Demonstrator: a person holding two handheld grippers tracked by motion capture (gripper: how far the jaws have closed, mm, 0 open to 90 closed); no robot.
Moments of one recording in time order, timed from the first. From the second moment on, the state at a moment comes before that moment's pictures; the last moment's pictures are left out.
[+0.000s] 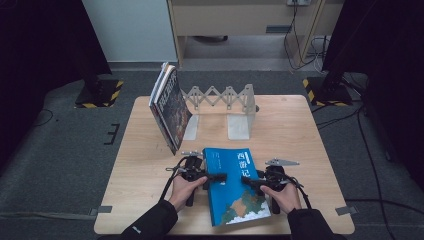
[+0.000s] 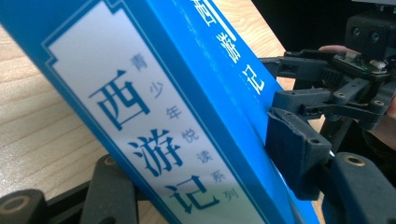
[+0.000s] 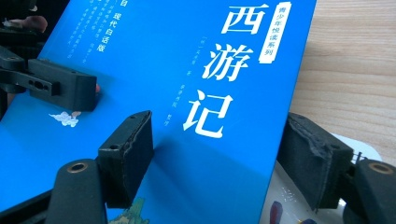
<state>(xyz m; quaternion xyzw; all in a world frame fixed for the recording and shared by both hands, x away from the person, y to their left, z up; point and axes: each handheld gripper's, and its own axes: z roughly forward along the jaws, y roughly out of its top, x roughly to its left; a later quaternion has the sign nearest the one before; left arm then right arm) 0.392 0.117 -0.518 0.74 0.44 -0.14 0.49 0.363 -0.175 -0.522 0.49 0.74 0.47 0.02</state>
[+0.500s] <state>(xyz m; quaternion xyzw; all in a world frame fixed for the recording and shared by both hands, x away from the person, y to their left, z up) 0.388 0.115 -0.504 0.74 0.45 -0.13 0.49 0.364 -0.179 -0.521 0.48 0.74 0.48 0.01</state>
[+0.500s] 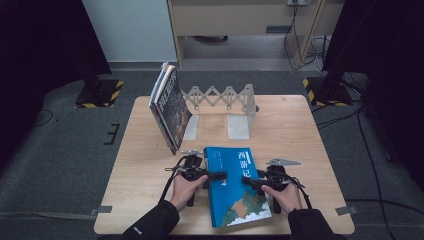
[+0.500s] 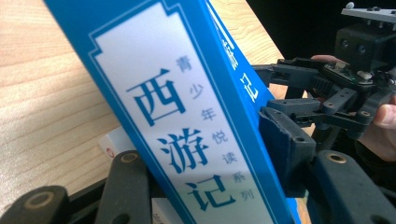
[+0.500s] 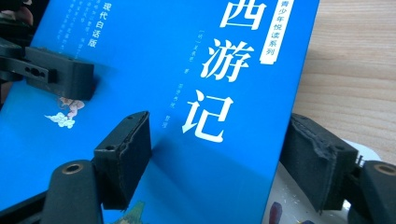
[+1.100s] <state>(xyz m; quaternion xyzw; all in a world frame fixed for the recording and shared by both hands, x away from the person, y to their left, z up) 0.387 0.121 -0.472 0.74 0.44 -0.11 0.50 0.362 -0.178 -0.515 0.45 0.73 0.51 0.00</state>
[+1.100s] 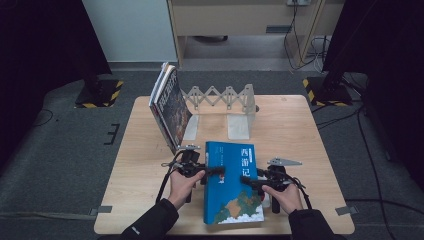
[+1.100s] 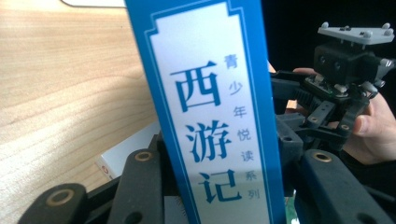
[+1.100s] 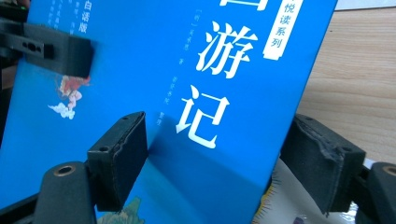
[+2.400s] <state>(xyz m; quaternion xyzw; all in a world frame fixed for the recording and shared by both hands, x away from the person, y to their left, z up) 0.379 0.151 -0.396 0.74 0.41 -0.04 0.53 0.367 -0.213 -0.509 0.46 0.75 0.46 0.11</state>
